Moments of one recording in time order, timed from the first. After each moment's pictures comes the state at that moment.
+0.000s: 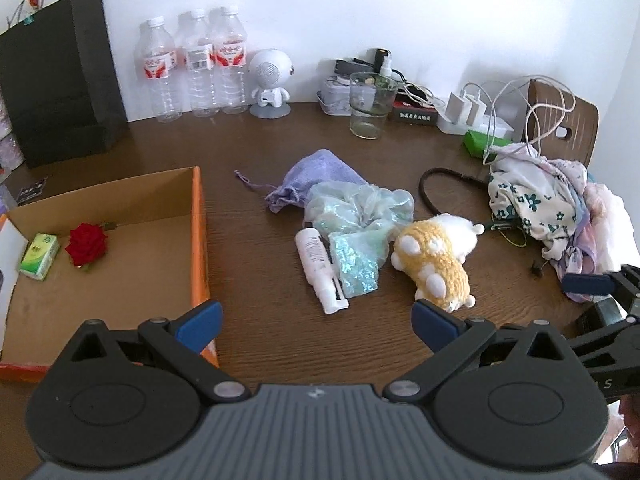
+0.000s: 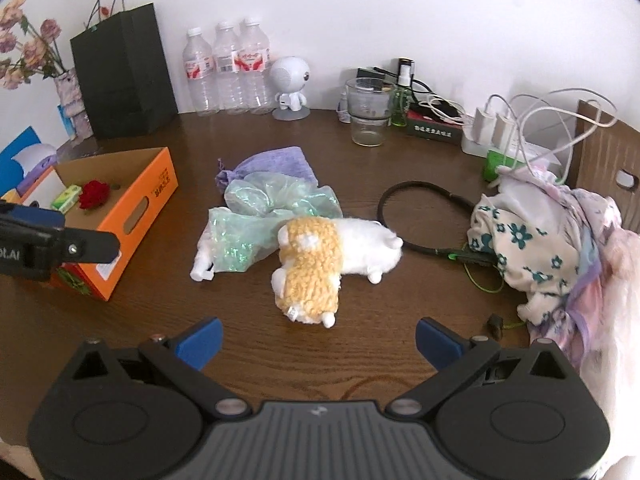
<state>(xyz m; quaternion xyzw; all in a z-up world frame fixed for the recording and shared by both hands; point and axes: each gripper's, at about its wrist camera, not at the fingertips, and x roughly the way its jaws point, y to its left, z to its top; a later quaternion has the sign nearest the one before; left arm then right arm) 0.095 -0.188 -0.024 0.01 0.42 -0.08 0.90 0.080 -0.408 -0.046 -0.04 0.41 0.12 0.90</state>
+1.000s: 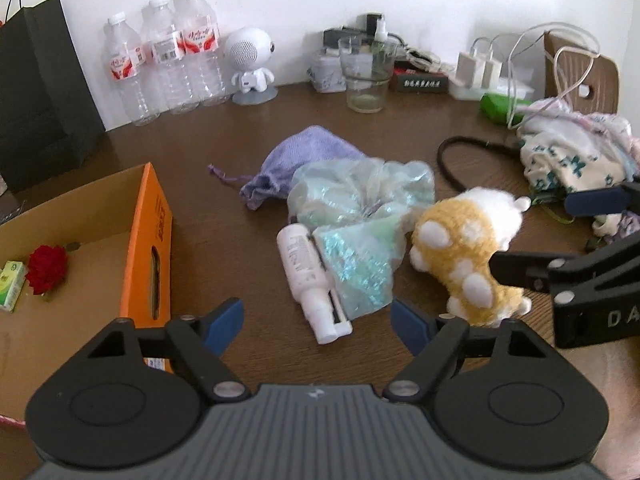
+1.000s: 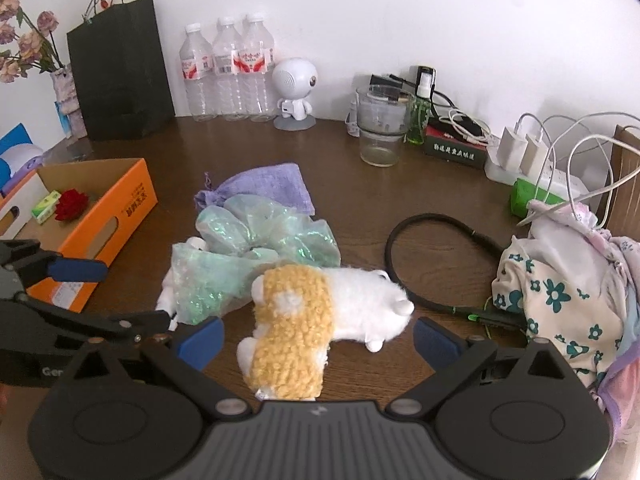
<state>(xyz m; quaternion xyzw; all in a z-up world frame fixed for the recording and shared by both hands) 0.144 -0.226 -0.093 0.07 0.42 -0.06 0.90 0.153 -0.401 -0.073 -0.05 0.40 0.14 0.90</state>
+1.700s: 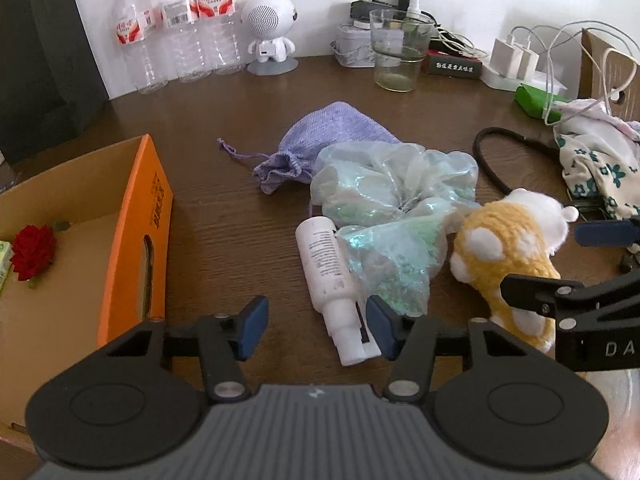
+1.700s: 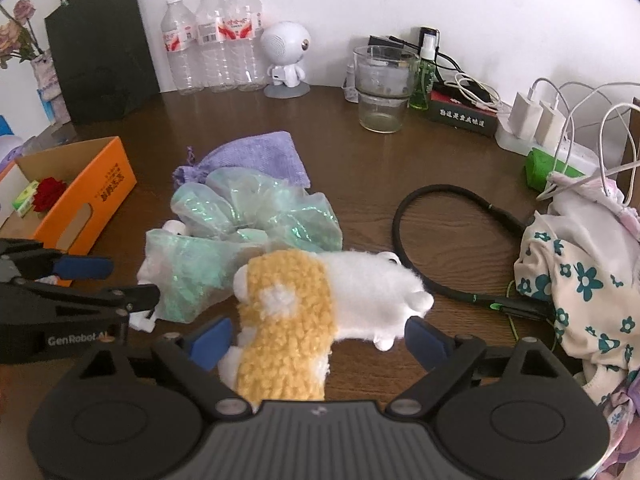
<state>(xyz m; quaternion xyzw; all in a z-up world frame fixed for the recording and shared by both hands) 0.182 -0.215 -0.114 0.04 0.46 -0.04 0.89 0.185 -0.392 -0.101 -0.04 0.44 0.13 0.89</state>
